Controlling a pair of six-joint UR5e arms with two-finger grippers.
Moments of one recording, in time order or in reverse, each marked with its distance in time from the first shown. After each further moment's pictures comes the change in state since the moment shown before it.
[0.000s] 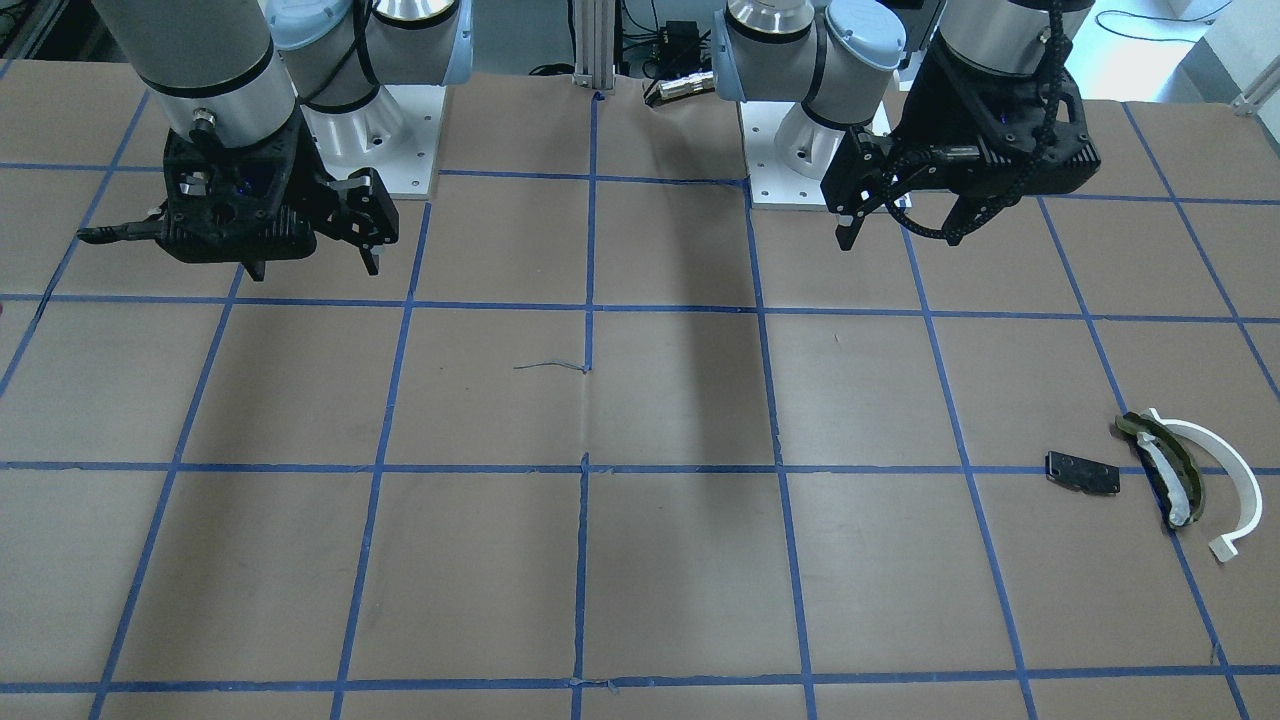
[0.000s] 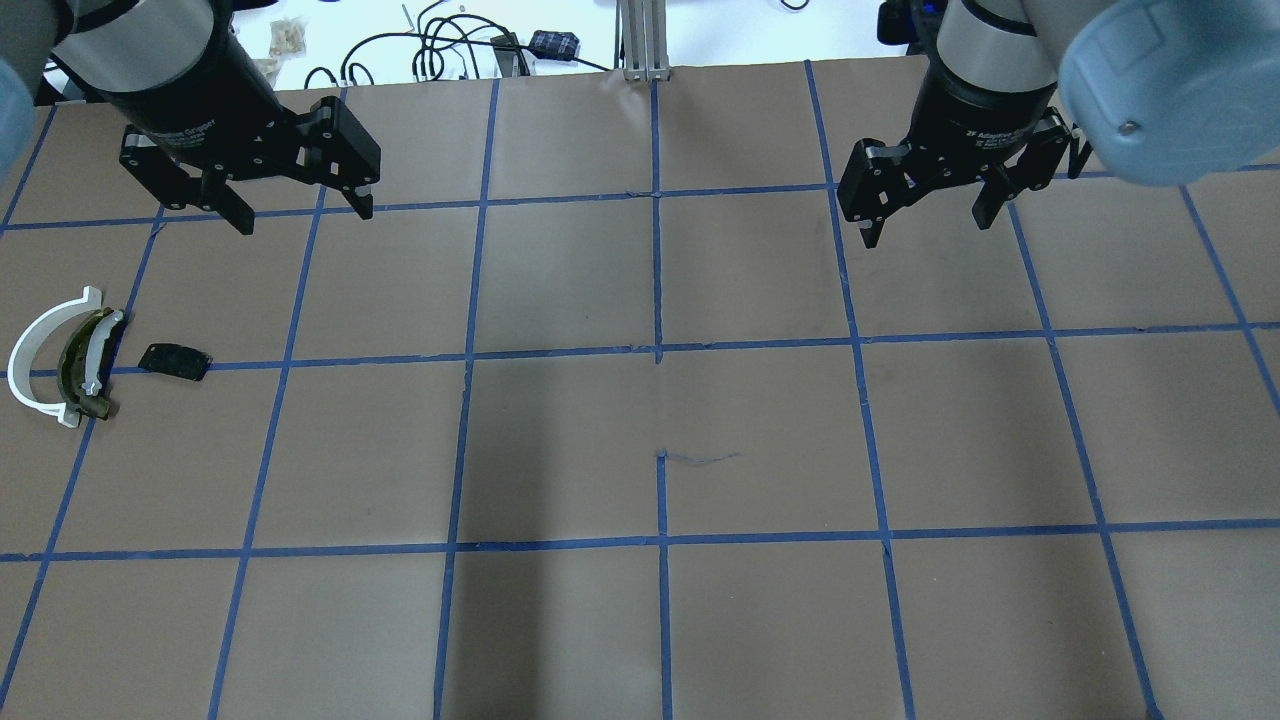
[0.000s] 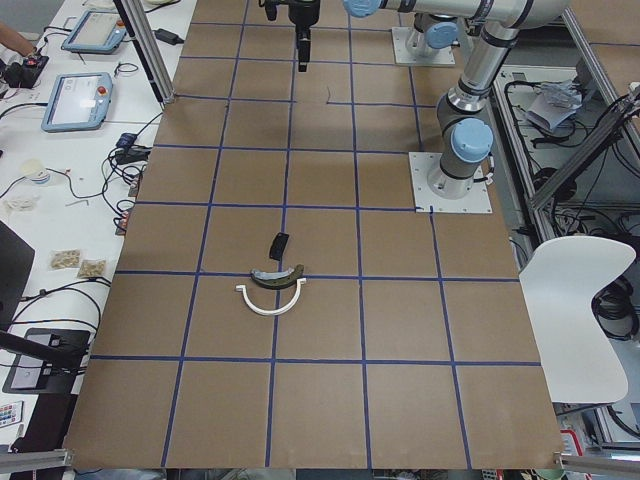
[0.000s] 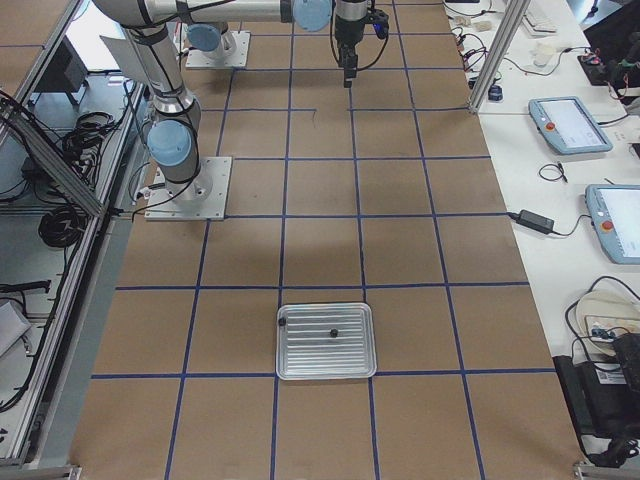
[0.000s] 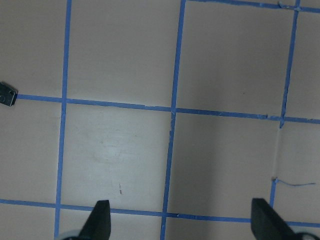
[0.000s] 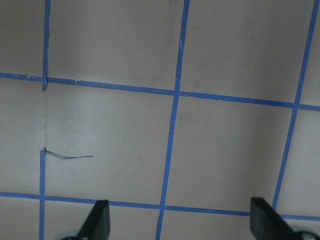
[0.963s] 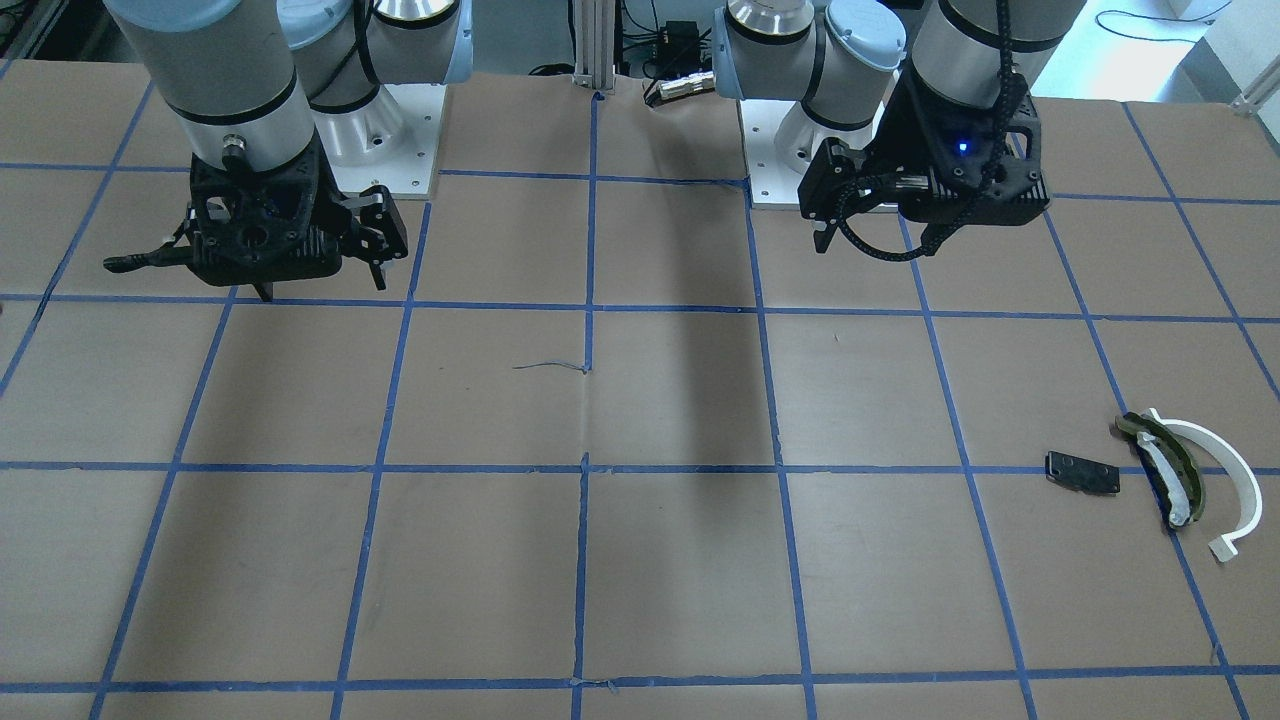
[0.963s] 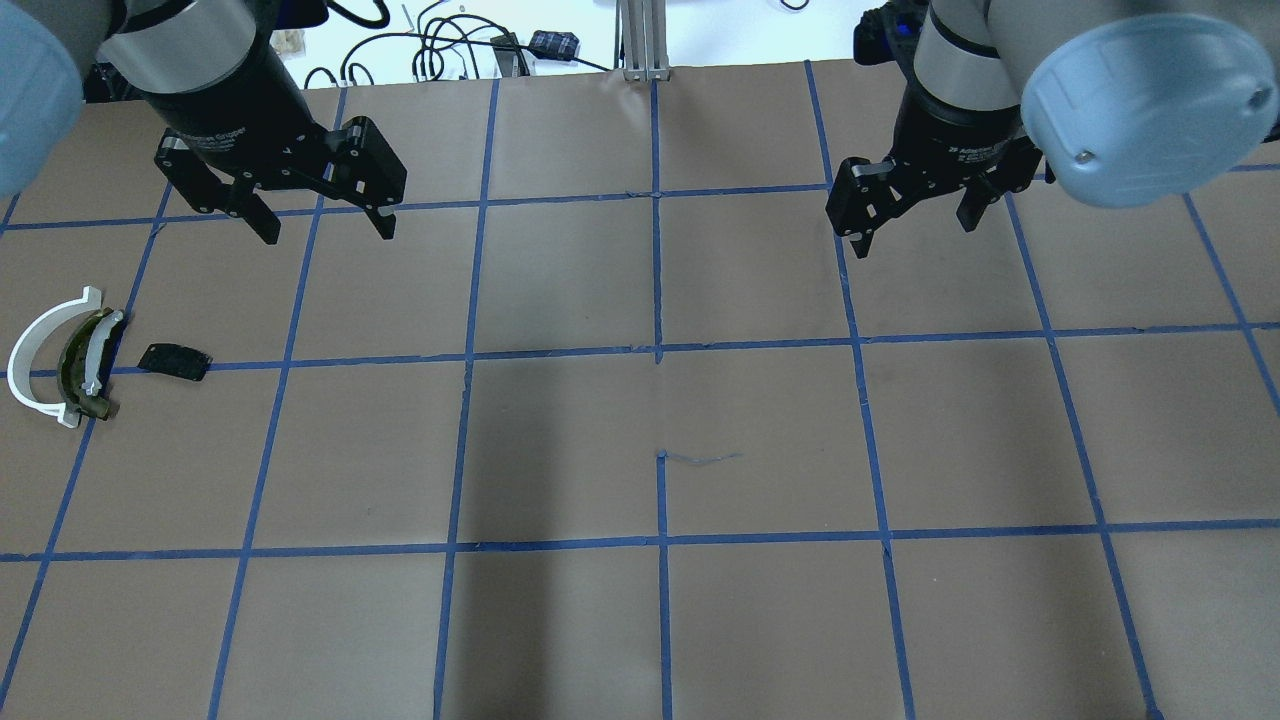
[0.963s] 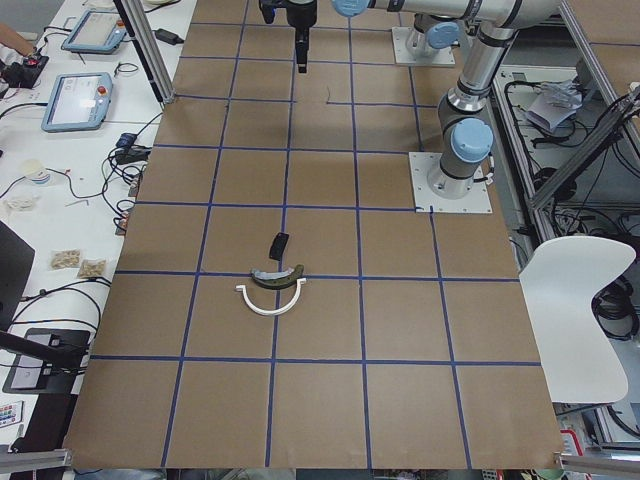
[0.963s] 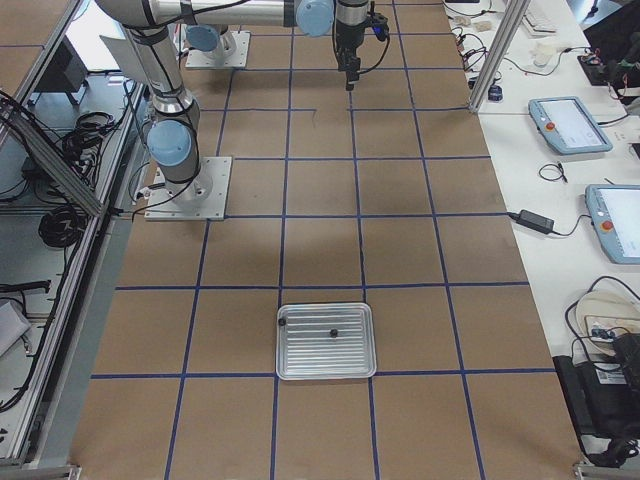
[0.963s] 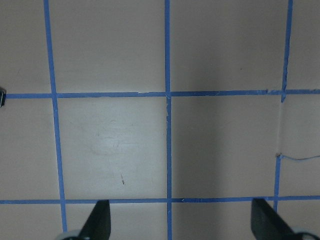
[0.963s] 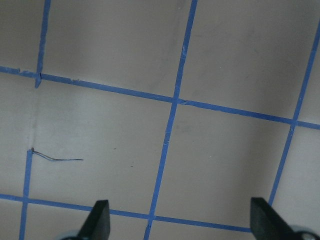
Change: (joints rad) left arm -0.035 -0.041 0.022 -0.060 0.006 0.057; right arm 0.007 0.019 0.028 -0.063 -0.032 -0.066
